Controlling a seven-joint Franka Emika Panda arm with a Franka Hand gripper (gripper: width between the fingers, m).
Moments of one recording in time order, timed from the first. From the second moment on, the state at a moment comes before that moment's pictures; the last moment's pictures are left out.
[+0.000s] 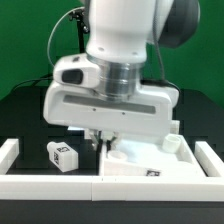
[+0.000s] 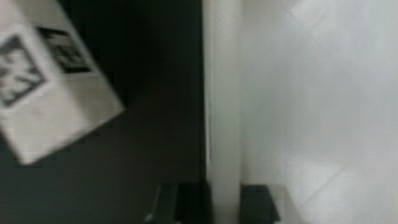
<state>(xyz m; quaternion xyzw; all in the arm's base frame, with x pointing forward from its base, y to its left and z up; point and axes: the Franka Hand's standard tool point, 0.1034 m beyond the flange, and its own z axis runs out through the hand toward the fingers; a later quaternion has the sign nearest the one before) 0.601 -0.033 0.035 1.00 -0.02 -0.07 0.06</state>
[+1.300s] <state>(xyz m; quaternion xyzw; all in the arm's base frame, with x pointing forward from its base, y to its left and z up) 0.593 0.003 0.094 0.99 -0.01 -0.09 0.04</state>
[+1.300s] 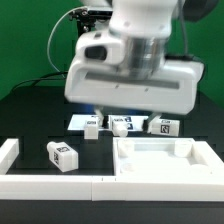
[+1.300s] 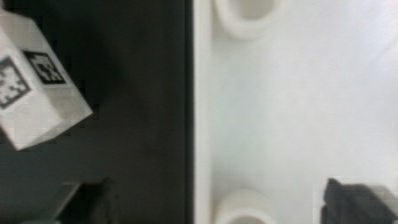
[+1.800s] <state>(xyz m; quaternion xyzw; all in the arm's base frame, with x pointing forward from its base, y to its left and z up) 0.580 0.001 0.084 0.99 0.00 -0.09 0.04</state>
